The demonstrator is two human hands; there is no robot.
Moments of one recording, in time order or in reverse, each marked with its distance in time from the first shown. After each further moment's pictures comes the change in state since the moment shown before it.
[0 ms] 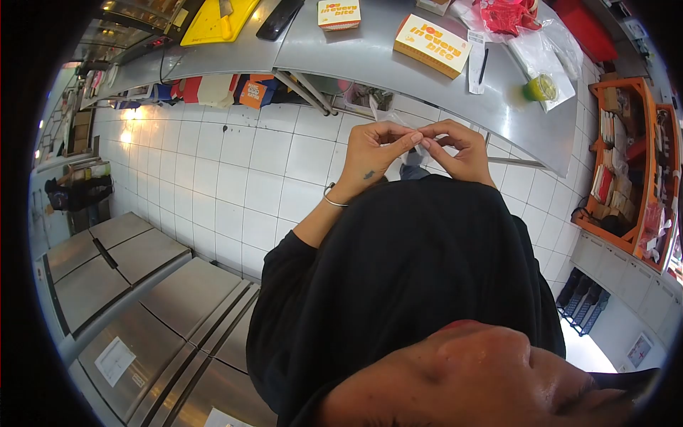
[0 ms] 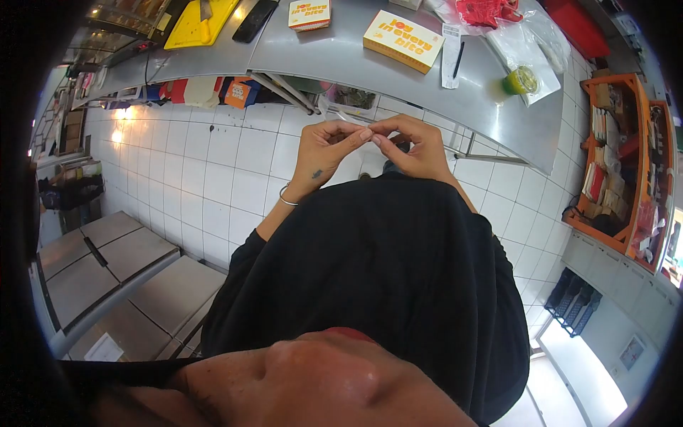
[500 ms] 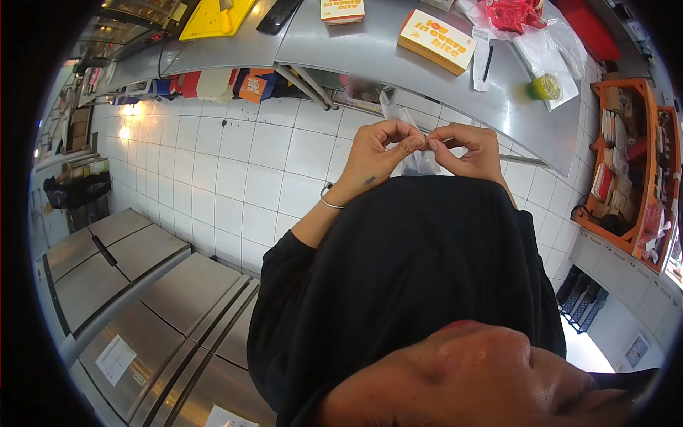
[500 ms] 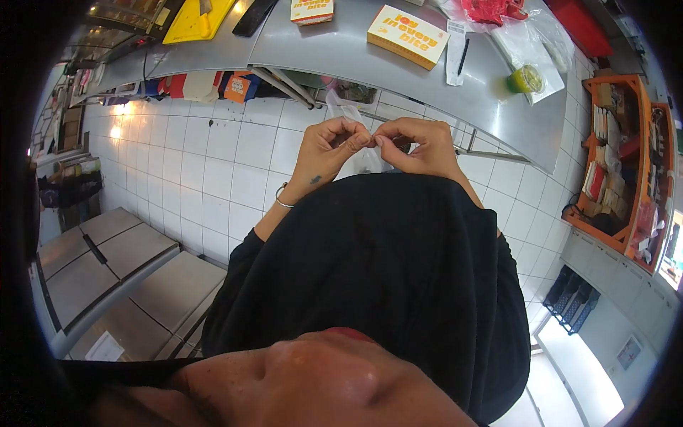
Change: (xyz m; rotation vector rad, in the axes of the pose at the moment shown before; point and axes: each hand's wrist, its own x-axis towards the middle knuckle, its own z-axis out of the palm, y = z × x) left_hand -0.004 0.010 -0.009 0.082 -0.139 0.053; right_hand 0.006 -0.030 -0.003 -0.098 -0.055 0.032
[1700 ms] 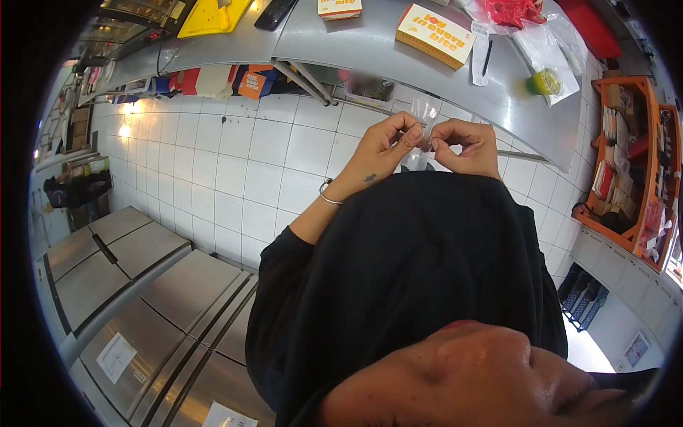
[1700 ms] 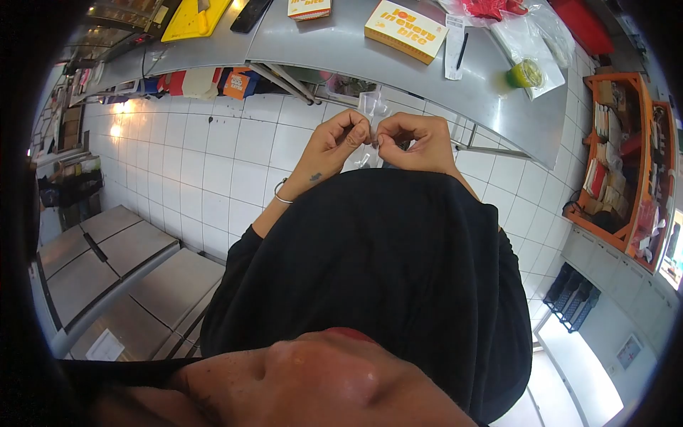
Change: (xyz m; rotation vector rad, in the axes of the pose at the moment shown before) left_hand 0.001 -0.009 0.007 -0.064 -0.103 0.028; right_hand -0.010 0.010 0.004 0.172 0.038 0.118
